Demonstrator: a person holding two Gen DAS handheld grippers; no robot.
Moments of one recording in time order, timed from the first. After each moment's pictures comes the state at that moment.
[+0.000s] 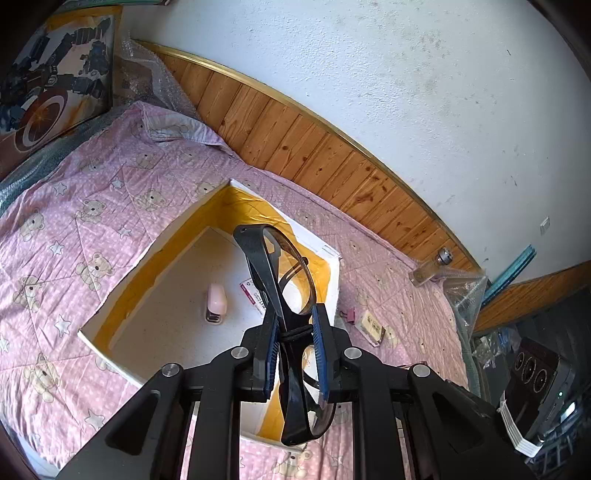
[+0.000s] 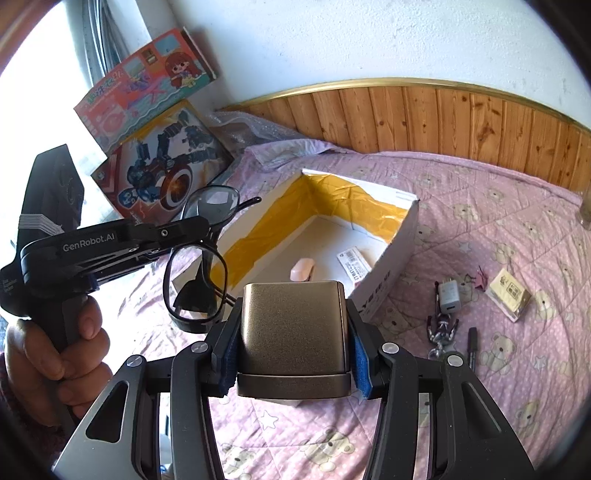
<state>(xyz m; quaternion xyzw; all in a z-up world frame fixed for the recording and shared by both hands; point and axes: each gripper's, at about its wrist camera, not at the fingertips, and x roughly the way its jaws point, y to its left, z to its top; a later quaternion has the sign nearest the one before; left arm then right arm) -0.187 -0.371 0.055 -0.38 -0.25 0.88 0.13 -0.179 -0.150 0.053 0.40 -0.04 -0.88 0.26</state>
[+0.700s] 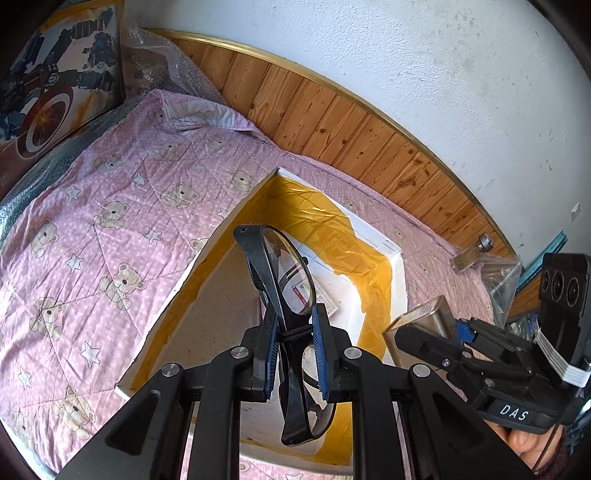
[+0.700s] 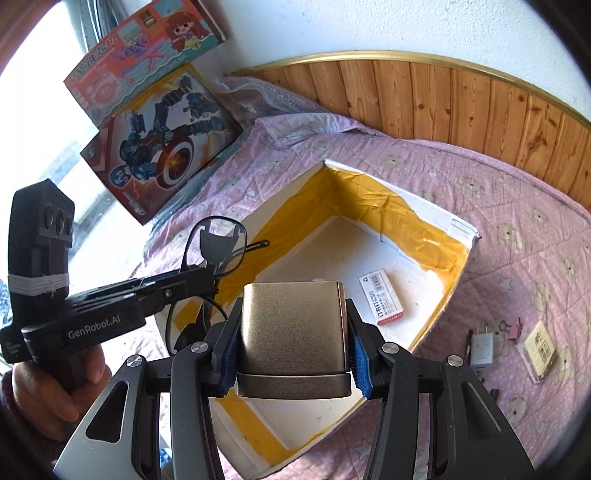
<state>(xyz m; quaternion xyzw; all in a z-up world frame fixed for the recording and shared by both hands) -0.231 -0.396 0.014 -0.43 -0.20 0.87 0.10 -0.276 -0.208 0.033 0.46 0.00 -0.84 0.30</state>
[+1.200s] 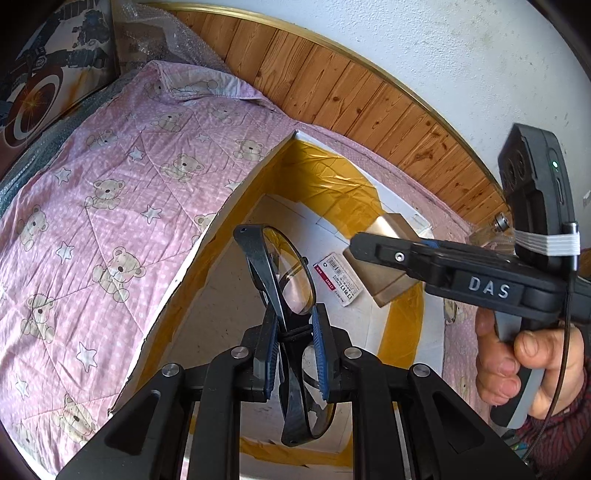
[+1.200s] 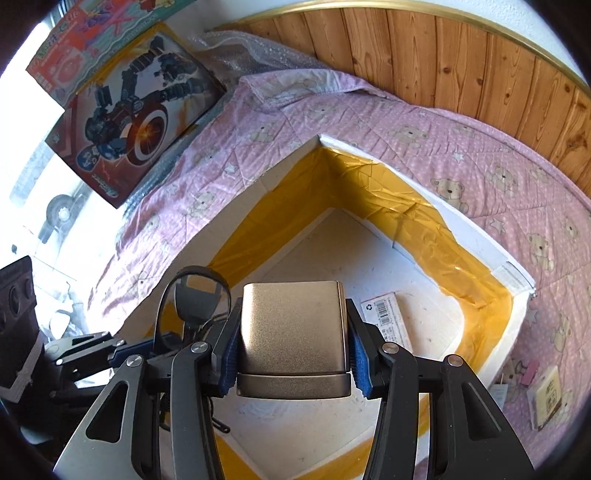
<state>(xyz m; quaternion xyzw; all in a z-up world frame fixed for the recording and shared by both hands) -0.252 -0.396 -0.024 -0.48 -0.19 0.85 0.11 -0.363 -0.262 -0.013 0.53 0.04 -0.79 0.29</state>
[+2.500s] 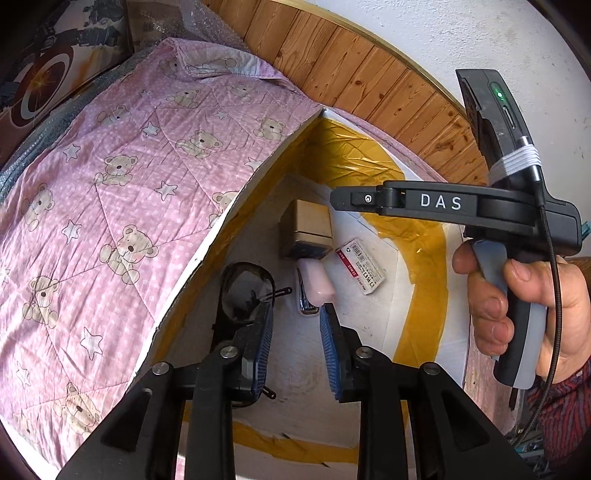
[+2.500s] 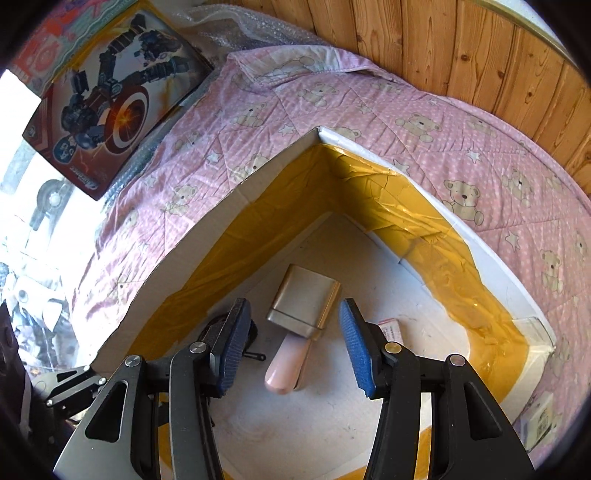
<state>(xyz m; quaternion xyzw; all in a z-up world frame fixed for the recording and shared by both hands) -0.249 -0.402 -0.032 -0.51 -0.19 0.84 0.08 -0.389 -0.282 -0.029 0.56 0.06 -0.78 0.28</state>
